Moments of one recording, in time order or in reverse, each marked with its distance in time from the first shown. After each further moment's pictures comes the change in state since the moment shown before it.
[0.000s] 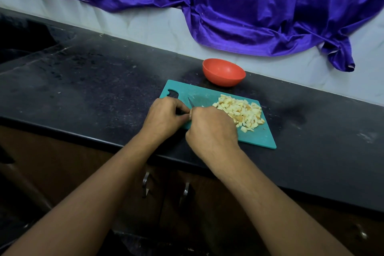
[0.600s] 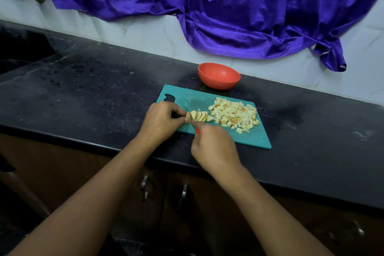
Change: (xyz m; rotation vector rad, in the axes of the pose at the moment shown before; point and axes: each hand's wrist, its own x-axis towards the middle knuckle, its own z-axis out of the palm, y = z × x) left_hand 0.000 -0.002 0.002 -0.037 -0.001 0.011; right_hand -0.009 0.034 0.047 0.270 0.114 -0.032
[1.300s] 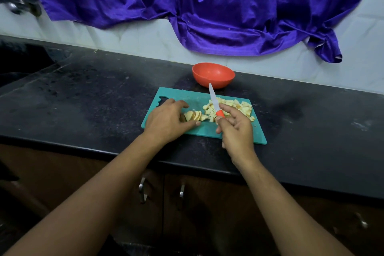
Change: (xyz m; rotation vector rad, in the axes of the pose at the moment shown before) left_hand 0.006 0.024 0.014 0.382 -0.104 0.035; right_hand 0.019 0.073 0.014 1.026 0.313 0.228
